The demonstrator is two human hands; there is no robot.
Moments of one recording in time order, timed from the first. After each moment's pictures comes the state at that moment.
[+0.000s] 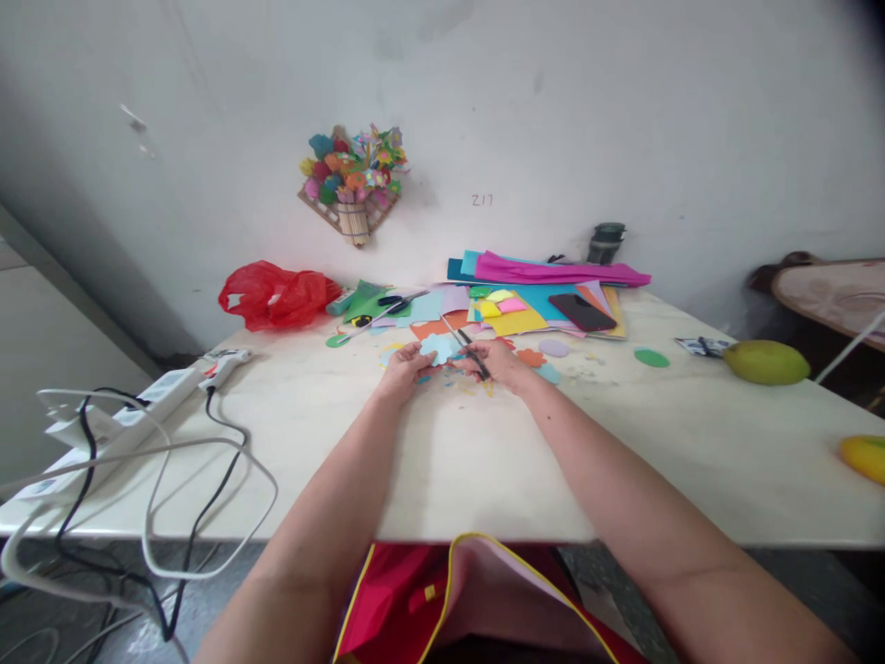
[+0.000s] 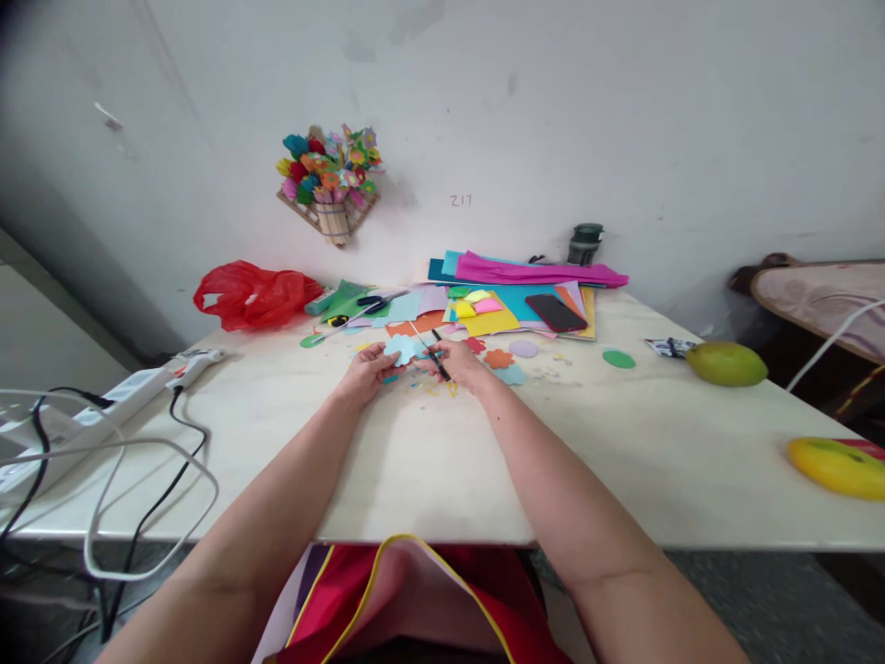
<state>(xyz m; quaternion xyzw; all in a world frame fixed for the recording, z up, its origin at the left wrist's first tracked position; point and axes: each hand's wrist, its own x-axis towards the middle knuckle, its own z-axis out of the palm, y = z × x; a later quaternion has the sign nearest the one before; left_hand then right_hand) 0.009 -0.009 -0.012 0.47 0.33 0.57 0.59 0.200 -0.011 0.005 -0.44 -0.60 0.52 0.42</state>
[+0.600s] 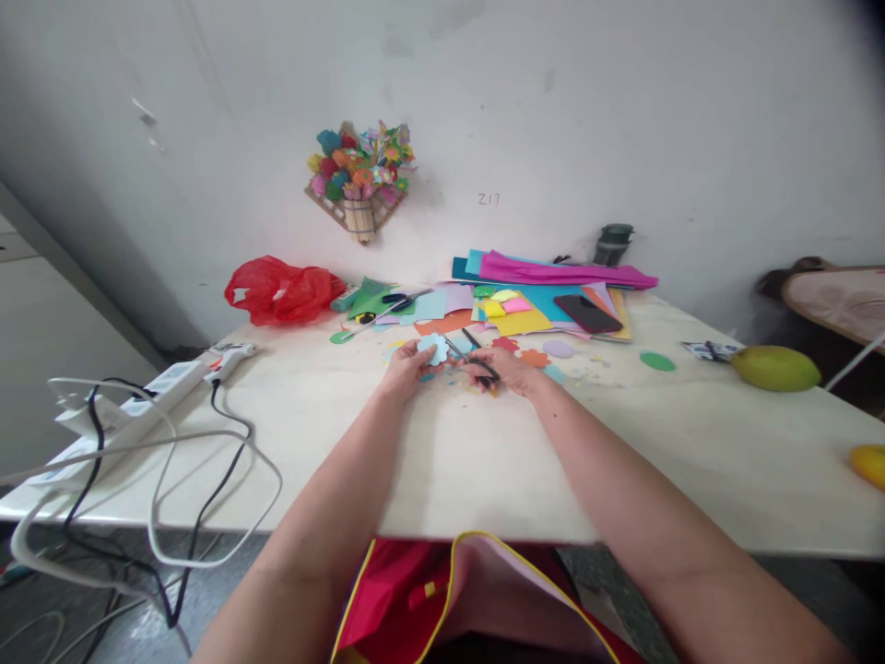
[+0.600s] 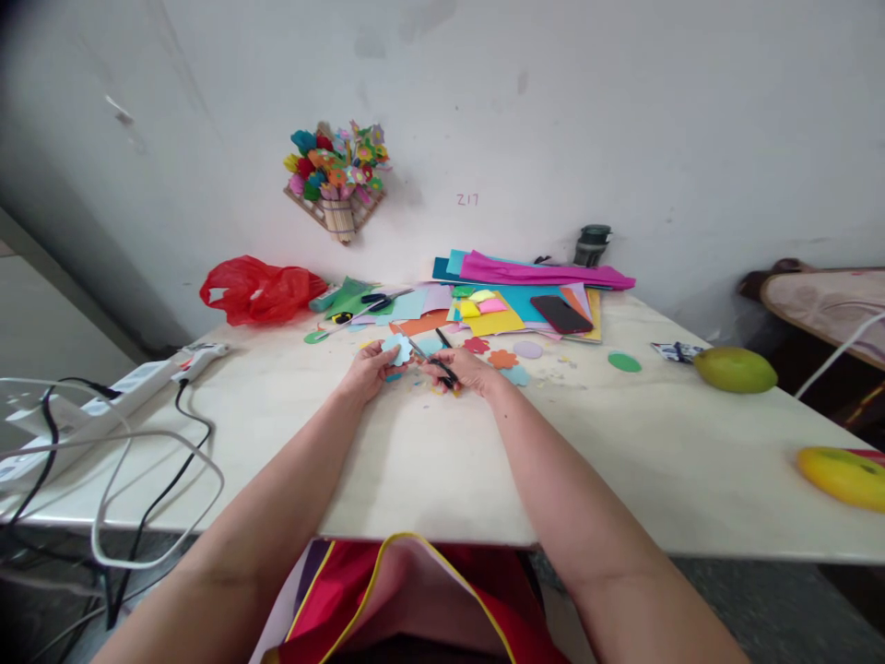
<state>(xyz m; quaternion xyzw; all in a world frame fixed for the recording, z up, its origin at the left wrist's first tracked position) 0.008 -0.007 -0.014 0.46 0.32 0.58 0.59 0.210 -0.011 0.003 -0.40 -0.67 0.55 0.29</state>
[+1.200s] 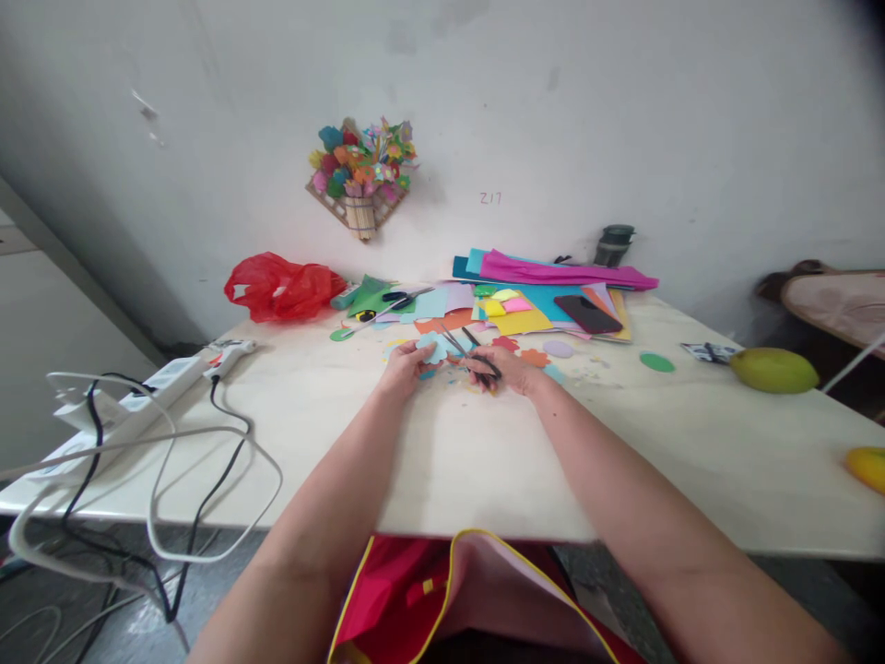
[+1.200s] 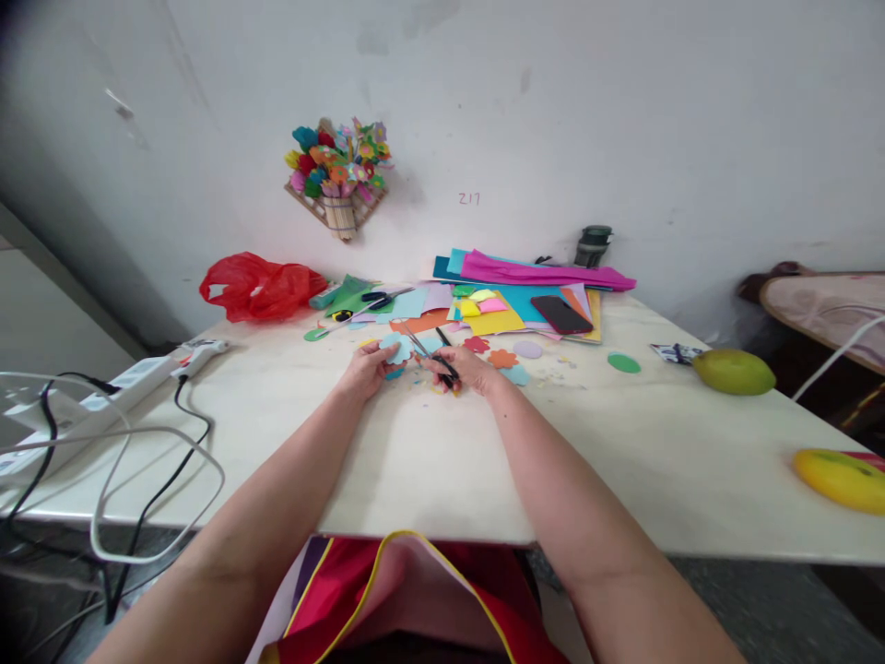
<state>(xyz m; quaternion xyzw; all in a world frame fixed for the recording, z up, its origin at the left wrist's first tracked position) 0.009 -0.006 -0.013 0.42 0.32 0.60 0.60 0.211 -0.012 0.003 -0.39 -0.69 0.53 0.30</state>
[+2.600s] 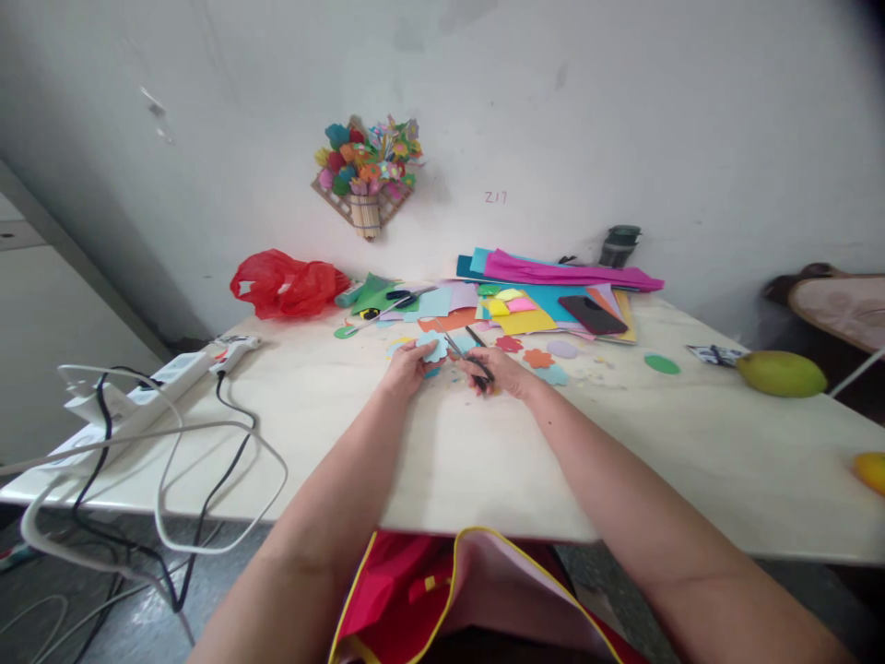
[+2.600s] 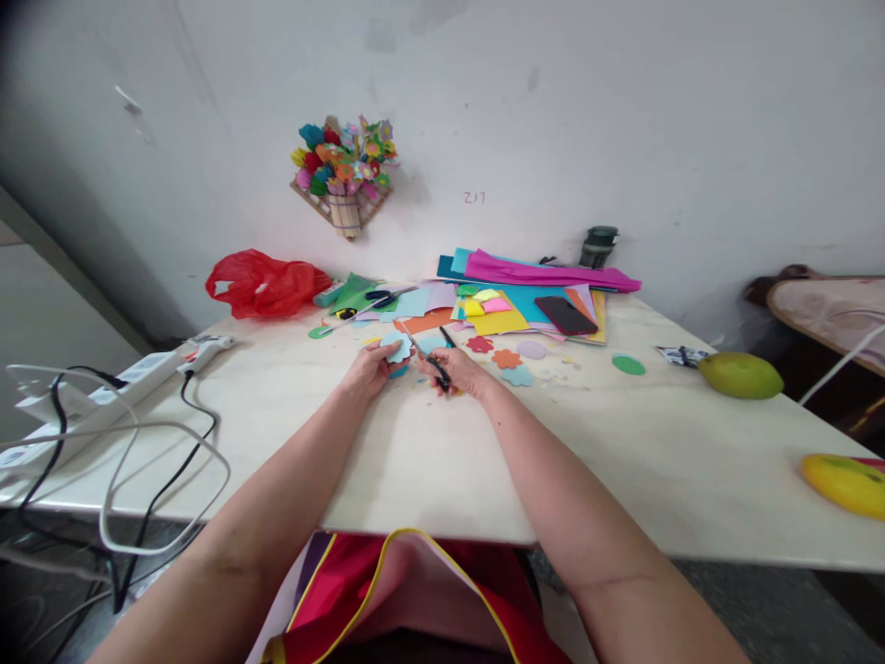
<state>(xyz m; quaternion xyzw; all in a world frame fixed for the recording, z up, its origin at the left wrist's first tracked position) 0.007 -0.003 -0.014 0.37 0.32 0.60 0.63 0.194 -0.030 0.014 -0.41 -0.68 0.52 0.31</state>
